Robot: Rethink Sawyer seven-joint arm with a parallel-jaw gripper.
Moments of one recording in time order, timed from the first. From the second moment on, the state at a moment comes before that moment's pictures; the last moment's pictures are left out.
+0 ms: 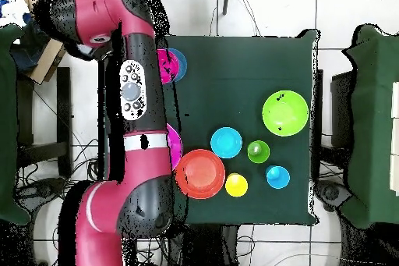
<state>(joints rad) 0.14 0.12 -0.62 0.11 0.38 1.46 2.63</state>
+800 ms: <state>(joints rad) 0.22 -0.33 -0.53 0.91 0.27 0.94 2.63</state>
